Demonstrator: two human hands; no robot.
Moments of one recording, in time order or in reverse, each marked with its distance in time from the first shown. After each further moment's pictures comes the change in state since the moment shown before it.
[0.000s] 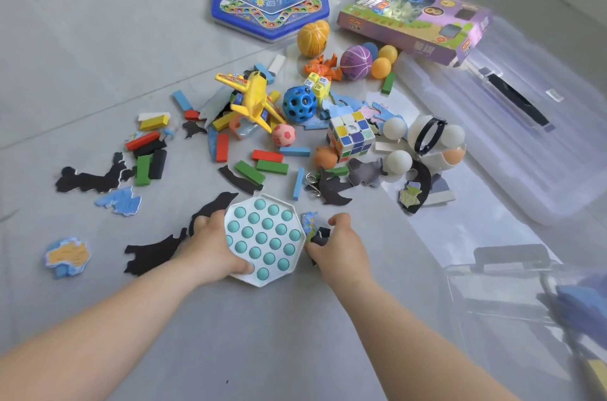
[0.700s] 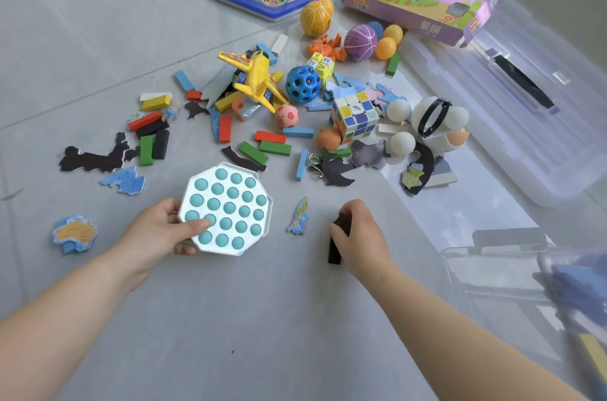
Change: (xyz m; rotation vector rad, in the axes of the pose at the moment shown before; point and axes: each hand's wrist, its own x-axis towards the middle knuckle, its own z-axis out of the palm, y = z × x) left_hand -0.024 -0.040 -0.030 -0.798 0.036 -0.004; right_hand -0.013 0.020 -0.016 -0.026 0.028 -0.123
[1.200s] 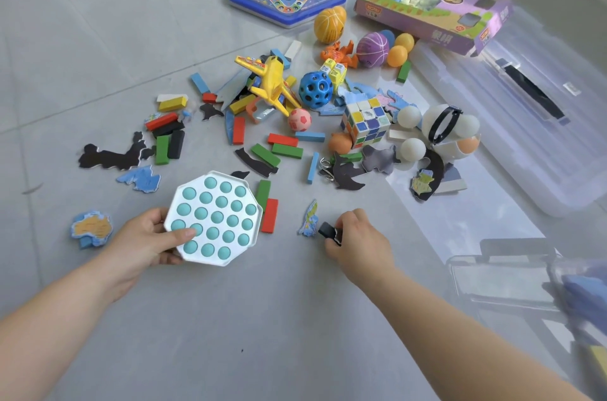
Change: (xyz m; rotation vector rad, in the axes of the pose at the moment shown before) left_hand -0.010 -0.012 -0.028 -0.047 0.017 -0.021; right_hand -0.003 -0.016 0.006 -0.417 -0.085 -0.052
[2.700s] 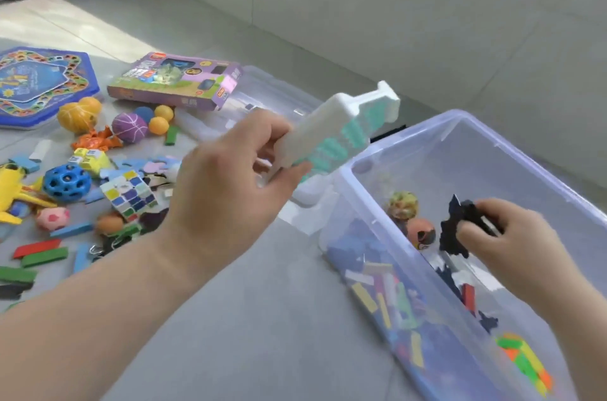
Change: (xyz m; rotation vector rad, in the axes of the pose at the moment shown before) left_hand -0.176 0.172 0.309 0.356 -0.262 1.477; right_hand -0.244 0.222 -0.201 0.462 0.746 0.423
